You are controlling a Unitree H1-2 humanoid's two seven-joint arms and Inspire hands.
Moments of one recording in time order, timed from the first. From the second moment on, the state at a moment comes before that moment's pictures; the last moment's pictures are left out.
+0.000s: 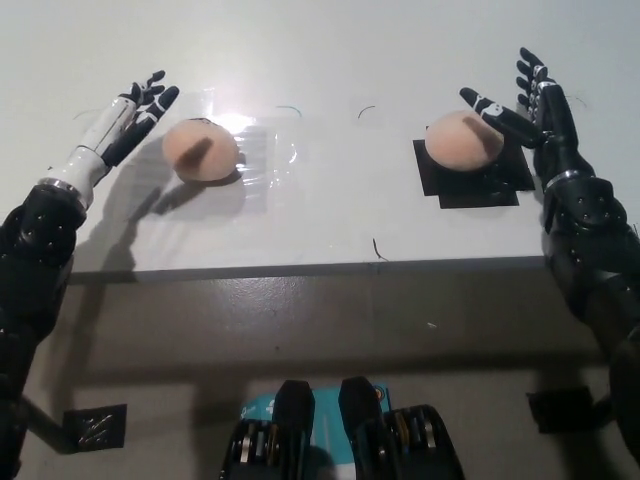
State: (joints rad) left_arm -0.93 0.40 -0.15 1.04 0.23 -0.40 -0.06; right_arm -1.07 -0.18 -0.12 1.36 0.00 -0.41 -0.06
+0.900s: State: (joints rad) left_arm -0.81 0.37 -0.16 0.94 0.24 -0.42 -0.06; right_arm -1.04 -0.13 -0.12 1.36 0.00 -0.42 -0.05
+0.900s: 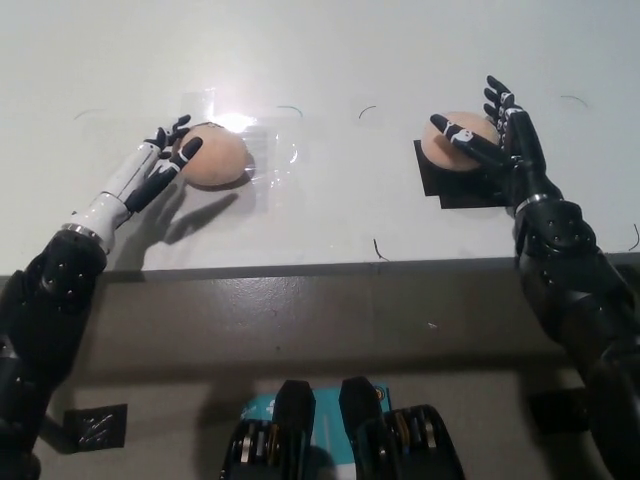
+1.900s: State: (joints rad) left_arm -0.78 0.30 -0.14 0.95 0.24 -0.42 -0.06; right_arm -0.99 -0.04 -0.13 1.34 0.04 -0.43 -0.03
